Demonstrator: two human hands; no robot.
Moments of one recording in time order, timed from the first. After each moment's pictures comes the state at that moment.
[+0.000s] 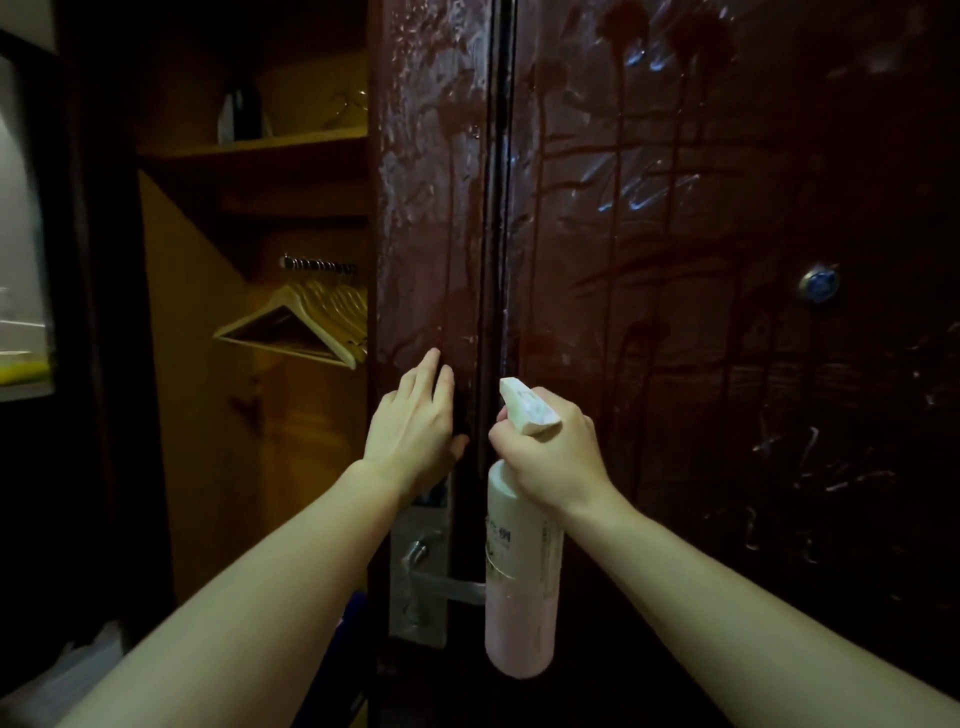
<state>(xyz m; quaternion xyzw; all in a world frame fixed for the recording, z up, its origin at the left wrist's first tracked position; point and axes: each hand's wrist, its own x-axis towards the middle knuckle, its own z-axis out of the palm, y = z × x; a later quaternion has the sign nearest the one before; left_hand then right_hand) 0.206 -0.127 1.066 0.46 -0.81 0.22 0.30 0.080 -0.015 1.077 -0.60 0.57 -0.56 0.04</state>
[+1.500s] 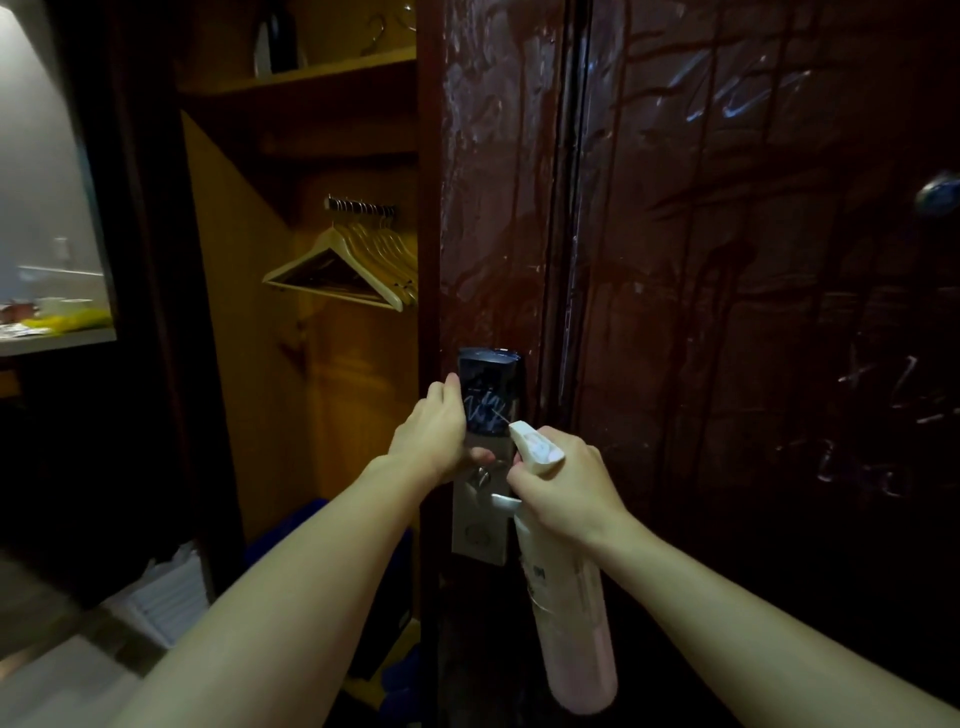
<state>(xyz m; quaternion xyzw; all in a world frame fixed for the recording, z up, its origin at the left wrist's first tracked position) 0.249 -0.127 1.000 0.53 -0.81 -0.03 0.27 0.116 -0.020 0.991 -0.63 0.62 -0.45 0.10</state>
